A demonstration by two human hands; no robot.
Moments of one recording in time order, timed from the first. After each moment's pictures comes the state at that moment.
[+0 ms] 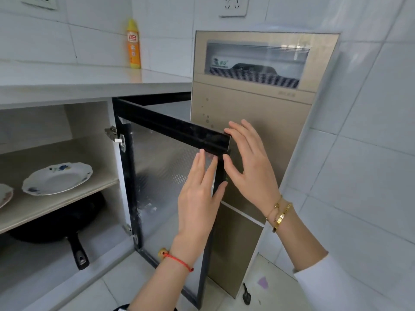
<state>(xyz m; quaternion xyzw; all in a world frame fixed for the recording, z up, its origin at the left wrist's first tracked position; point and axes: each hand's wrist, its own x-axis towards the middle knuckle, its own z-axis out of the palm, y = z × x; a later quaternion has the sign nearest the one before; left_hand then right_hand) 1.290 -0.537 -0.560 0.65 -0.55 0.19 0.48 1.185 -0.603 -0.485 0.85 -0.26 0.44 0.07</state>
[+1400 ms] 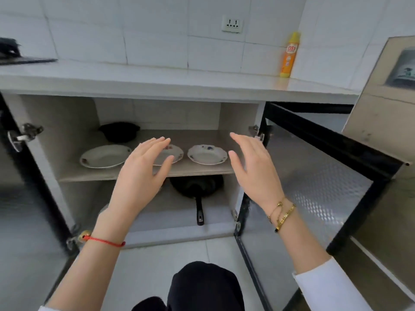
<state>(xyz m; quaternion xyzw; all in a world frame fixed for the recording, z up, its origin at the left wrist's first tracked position) 1.469 -0.257 -0.517 0.84 -0.32 0.27 0.35 1.374 -0.482 -0.500 0.91 -0.02 0.39 -0.12</state>
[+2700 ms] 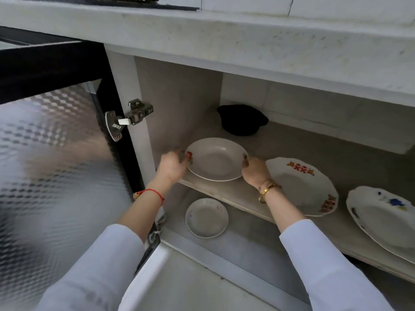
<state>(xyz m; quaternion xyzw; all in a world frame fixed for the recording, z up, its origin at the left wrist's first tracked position) 1.848 -0.108 -0.662 0.92 0.08 0.07 0.37 1.876 -0.329 -0.654 0.95 -0.01 0.00 -0.31</state>
